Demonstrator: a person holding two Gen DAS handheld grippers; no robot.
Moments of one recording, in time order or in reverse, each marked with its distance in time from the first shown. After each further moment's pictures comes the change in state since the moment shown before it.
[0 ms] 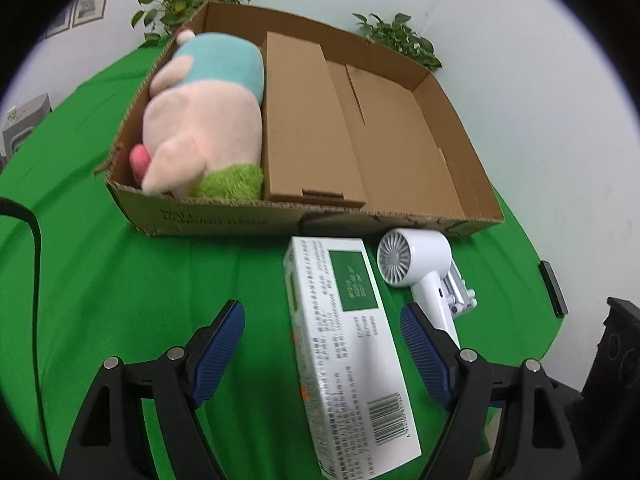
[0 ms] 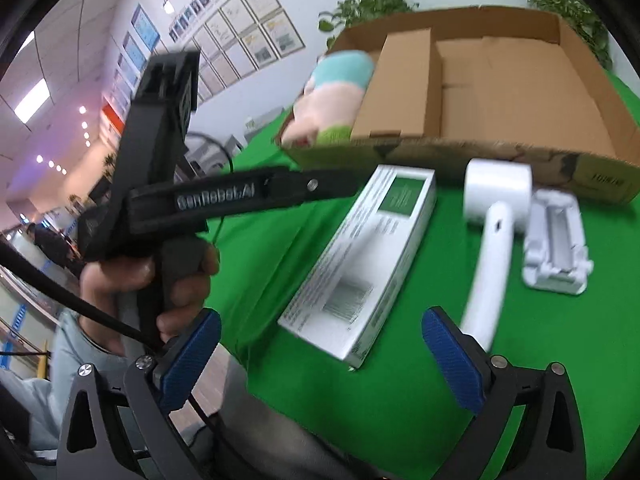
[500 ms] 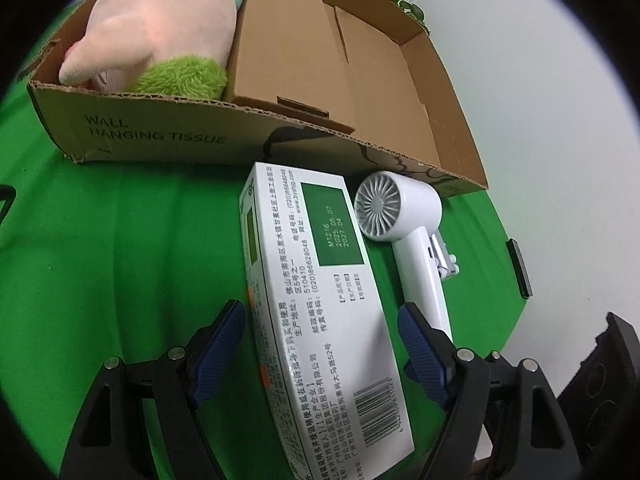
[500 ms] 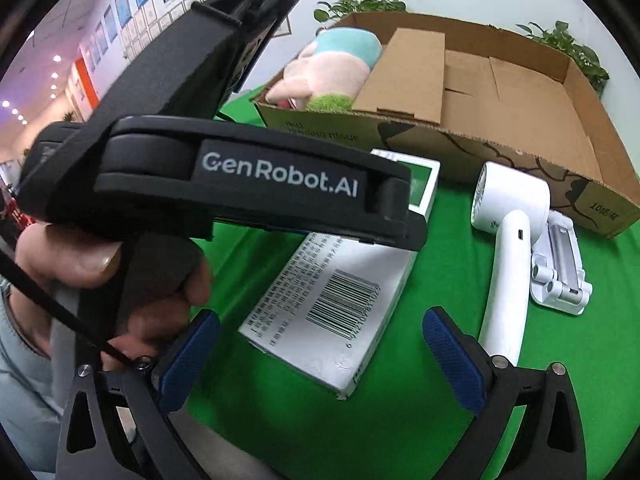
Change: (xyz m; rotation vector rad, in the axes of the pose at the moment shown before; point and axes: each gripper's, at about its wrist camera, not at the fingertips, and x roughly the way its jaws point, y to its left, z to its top) left arm 0.044 0.007 -0.017 -0.066 0.163 -0.187; right arm 0.049 0.028 -0.012 -0.129 0.006 -0.247
